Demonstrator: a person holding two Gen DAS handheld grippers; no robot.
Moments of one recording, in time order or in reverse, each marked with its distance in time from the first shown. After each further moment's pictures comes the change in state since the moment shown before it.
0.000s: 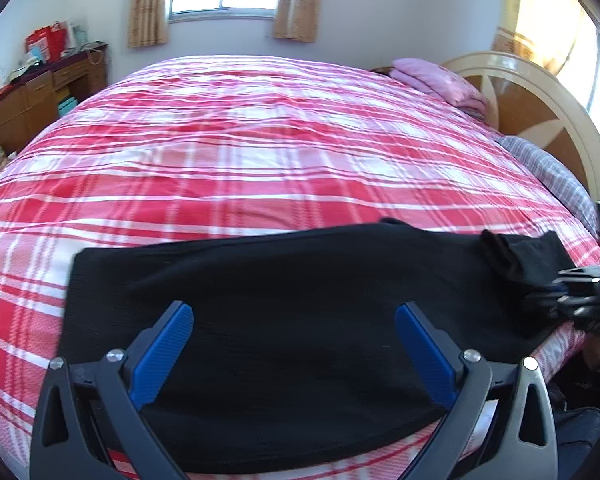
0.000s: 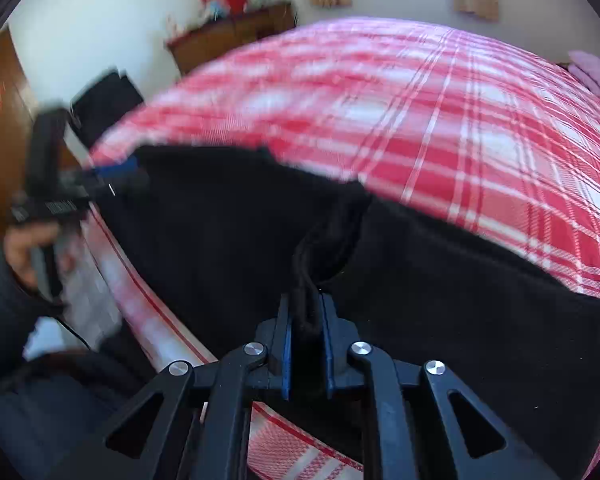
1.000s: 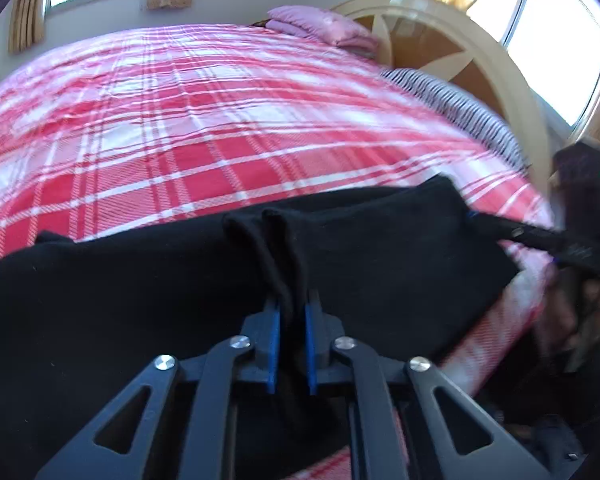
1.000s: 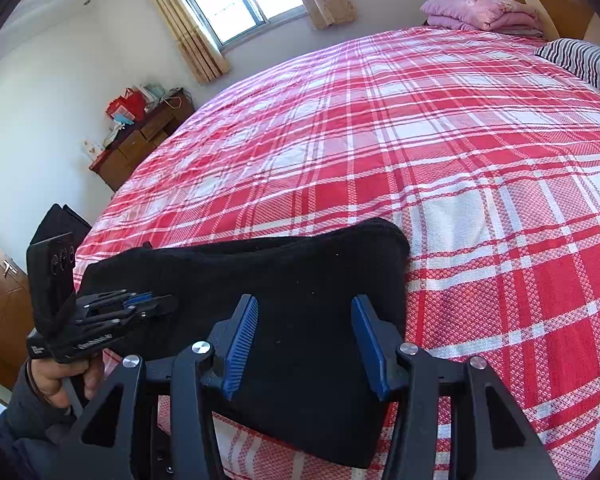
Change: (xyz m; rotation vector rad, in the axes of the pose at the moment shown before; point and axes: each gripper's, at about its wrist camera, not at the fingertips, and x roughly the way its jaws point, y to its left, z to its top) left arm 0.064 -0.183 0.009 0.143 0.150 -0.349; right arm -0.106 -0.147 -0.074 0.456 -0.261 -0.073
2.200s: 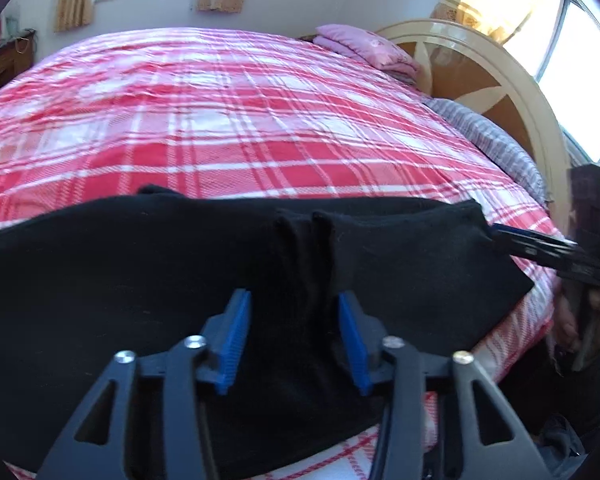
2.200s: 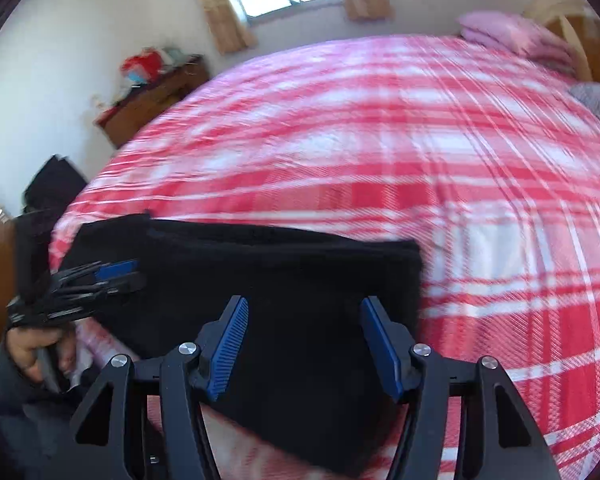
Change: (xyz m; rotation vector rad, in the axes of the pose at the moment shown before) left arm -0.028 0.047 -0.020 -0.095 -0.060 0.130; right arm 0.013 0.045 0.006 -0.195 0.057 -0.004
